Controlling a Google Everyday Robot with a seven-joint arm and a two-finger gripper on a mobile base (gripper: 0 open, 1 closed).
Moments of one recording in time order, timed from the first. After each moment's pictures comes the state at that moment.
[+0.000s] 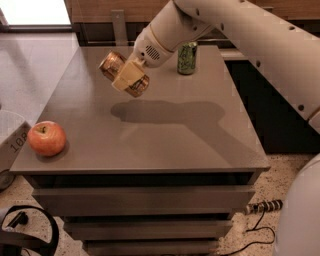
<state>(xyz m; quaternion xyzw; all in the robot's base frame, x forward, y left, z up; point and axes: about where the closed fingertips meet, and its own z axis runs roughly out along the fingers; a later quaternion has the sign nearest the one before) 0.628 0.080 0.912 -0.59 0.72 0.23 0.29</state>
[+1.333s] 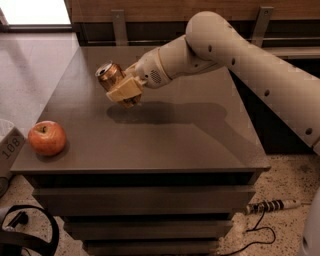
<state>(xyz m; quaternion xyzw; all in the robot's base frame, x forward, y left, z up) 0.623 0.098 0.885 -0.56 0.65 0.34 0.38</state>
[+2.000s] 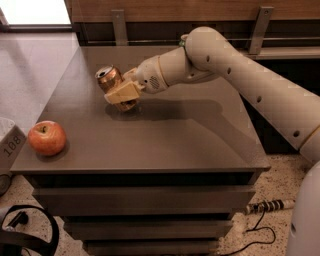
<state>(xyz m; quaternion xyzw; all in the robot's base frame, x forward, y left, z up) 0.632 0.109 0.870 -0.55 0.64 0.38 0.39</state>
